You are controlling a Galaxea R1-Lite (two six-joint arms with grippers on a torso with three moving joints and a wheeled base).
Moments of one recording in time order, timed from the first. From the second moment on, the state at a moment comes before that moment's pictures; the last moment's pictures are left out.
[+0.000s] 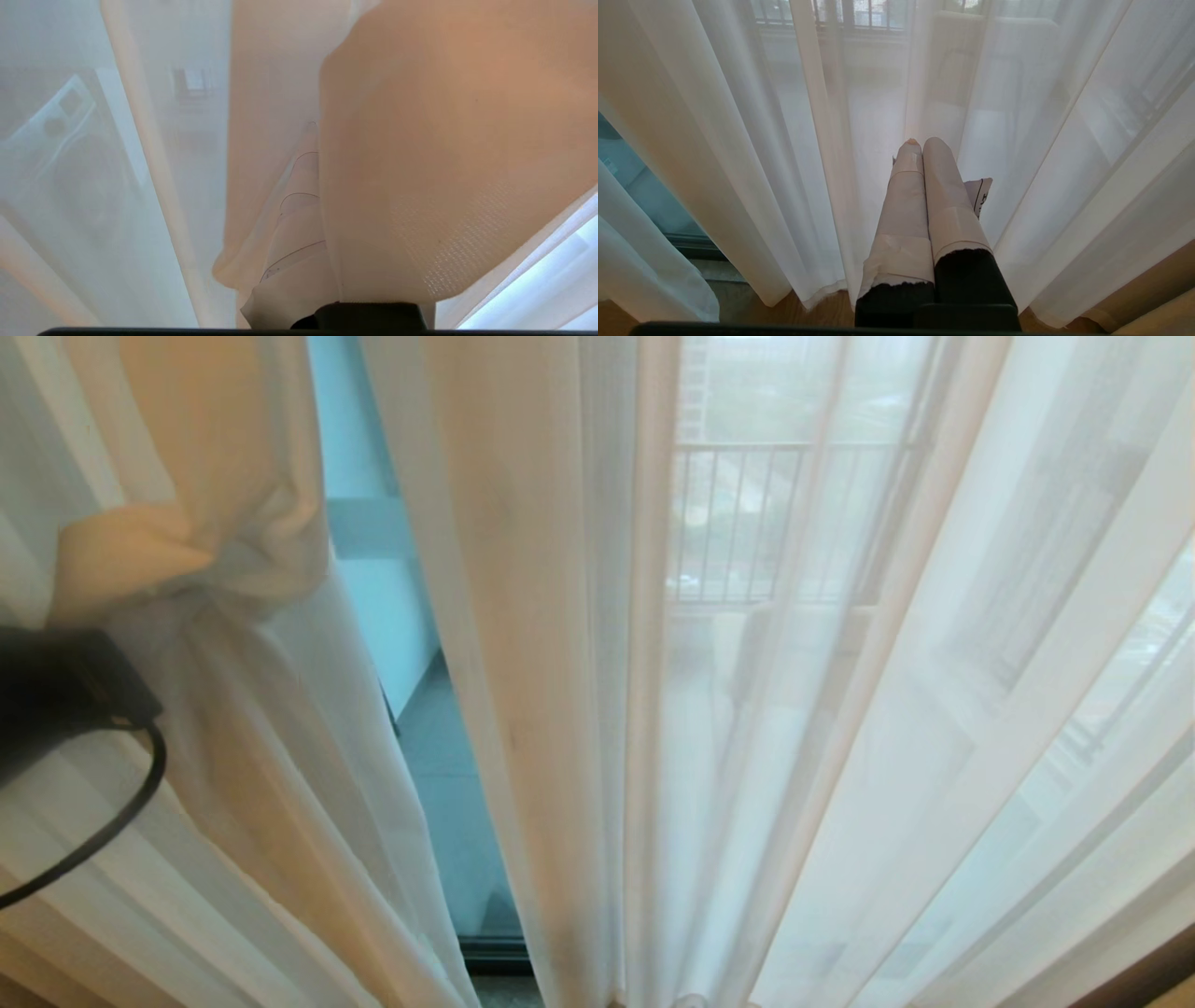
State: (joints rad) left arm -0.09 1.09 -0.57 -0.62 -0.04 -0.09; right arm 0.00 0.00 0.00 0.00 0.03 -0.04
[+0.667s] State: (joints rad) left arm -0.09 0.99 -0.50 -0.62 -0.01 -0.04; right arm 0.00 0.00 0.00 0.00 0.03 -0.04
